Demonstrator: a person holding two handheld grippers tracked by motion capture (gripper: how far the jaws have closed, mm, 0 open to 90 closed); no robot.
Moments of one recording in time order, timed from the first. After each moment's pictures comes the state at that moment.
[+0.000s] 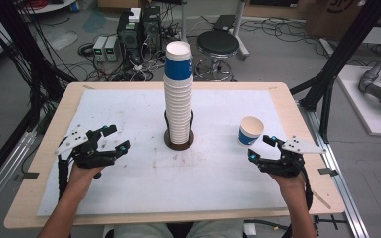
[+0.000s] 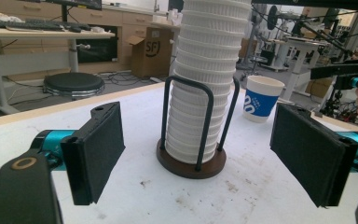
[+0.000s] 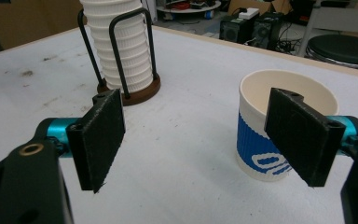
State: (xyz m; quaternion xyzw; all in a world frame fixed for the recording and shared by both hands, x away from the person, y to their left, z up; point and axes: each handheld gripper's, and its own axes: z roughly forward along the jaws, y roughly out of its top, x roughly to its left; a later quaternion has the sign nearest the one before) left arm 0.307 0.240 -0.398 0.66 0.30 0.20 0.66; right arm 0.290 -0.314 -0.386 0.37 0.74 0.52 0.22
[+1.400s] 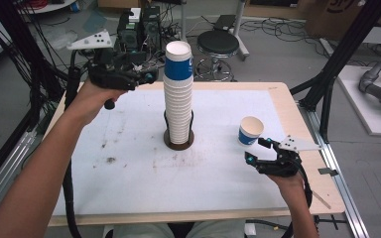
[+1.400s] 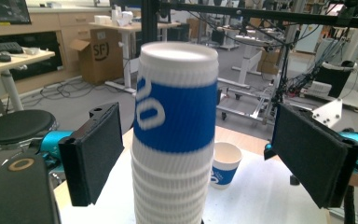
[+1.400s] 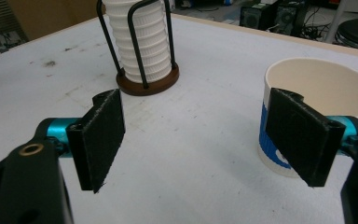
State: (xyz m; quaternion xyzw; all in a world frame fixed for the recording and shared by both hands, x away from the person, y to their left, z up) left arm 0.391 0.164 -0.195 0.73 0.20 0.14 0.64; right arm 0.294 -0.311 -0.388 0.35 0.76 0.52 0.18
